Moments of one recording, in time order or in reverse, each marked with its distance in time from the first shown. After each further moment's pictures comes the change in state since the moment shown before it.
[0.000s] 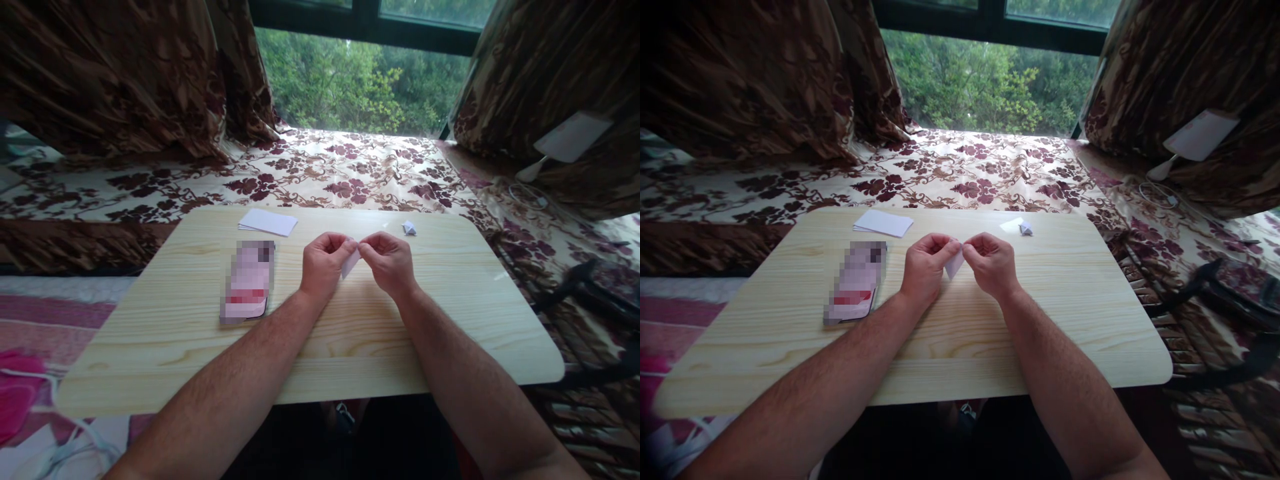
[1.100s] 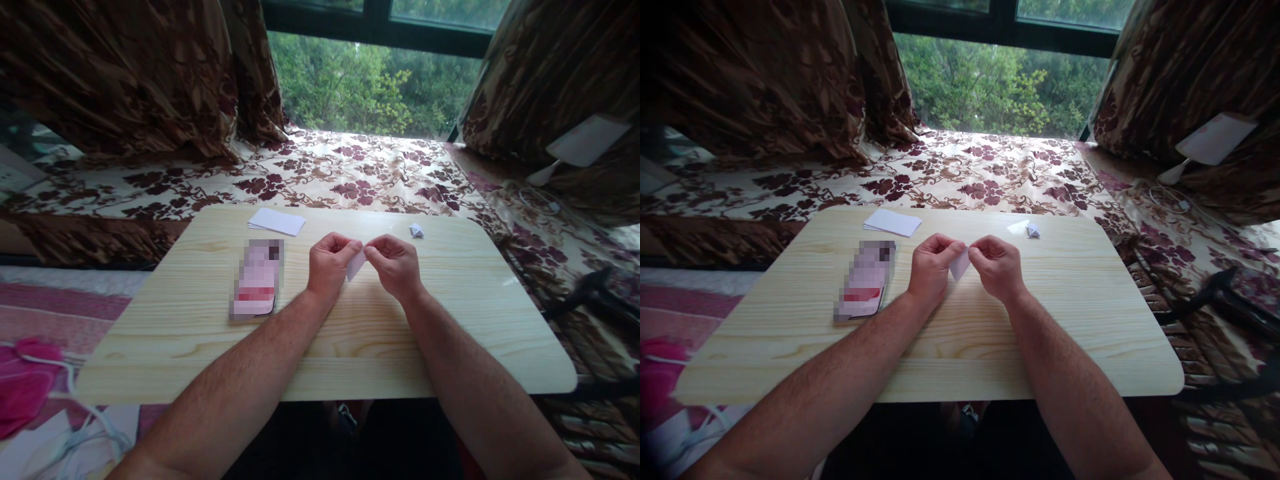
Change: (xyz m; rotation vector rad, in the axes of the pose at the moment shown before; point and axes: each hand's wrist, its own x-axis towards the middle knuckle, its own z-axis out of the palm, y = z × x) left_hand -0.001 0.003 0.001 -0.045 0.048 -0.013; right_hand -0.003 0.002 0.002 0.002 -0.041 -0.019
